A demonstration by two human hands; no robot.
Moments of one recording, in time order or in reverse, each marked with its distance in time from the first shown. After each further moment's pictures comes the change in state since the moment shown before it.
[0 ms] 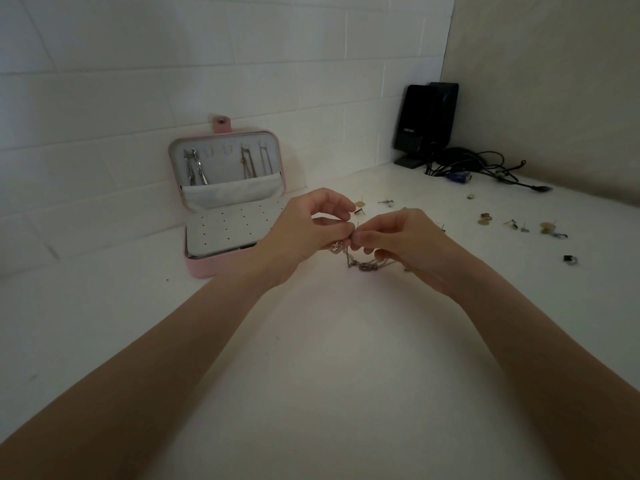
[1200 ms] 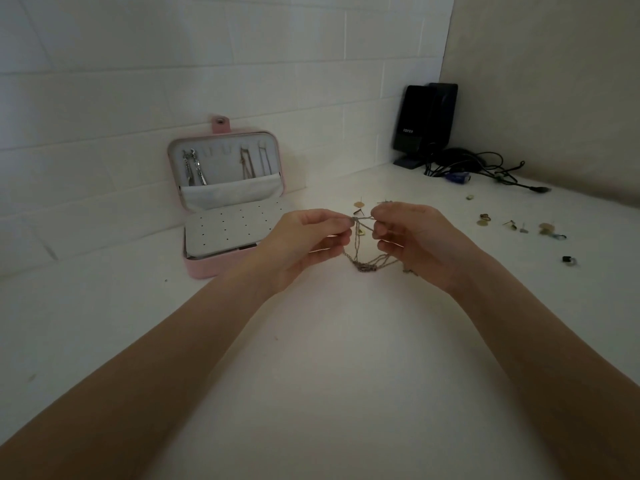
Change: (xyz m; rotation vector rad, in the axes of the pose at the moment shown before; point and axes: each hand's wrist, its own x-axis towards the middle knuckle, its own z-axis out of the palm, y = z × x) left_hand 0.002 -0.008 -0.001 -0.279 -0.019 -0.280; right_hand 0.002 0.000 -0.008 0.491 0.097 0.111
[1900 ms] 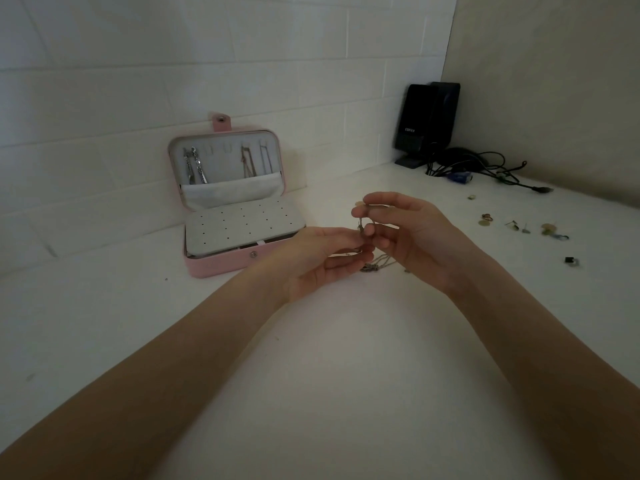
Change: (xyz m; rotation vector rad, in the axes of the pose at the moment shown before) left_hand -0.002 -0.007 0.014 -0.177 -0.102 -0.175; right_hand -0.004 -0.004 0.011 0.157 -0.091 -0.046
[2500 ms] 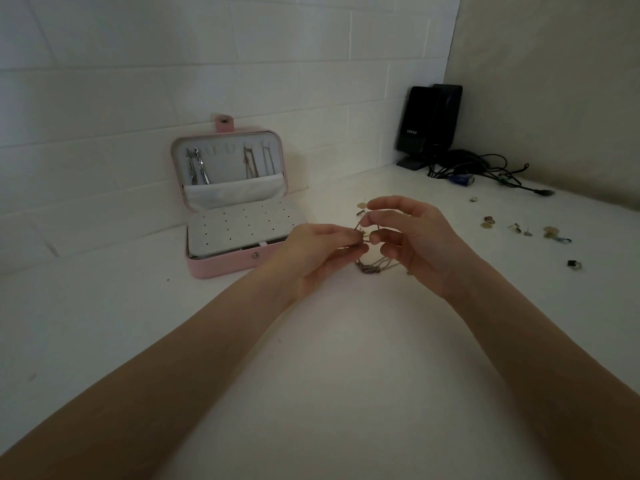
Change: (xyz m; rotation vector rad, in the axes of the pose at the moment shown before) left_hand 0.004 -0.001 -0.001 -0.079 0.133 0.108; right_hand -0.001 0.003 0.002 -0.148 0.088 -0.020
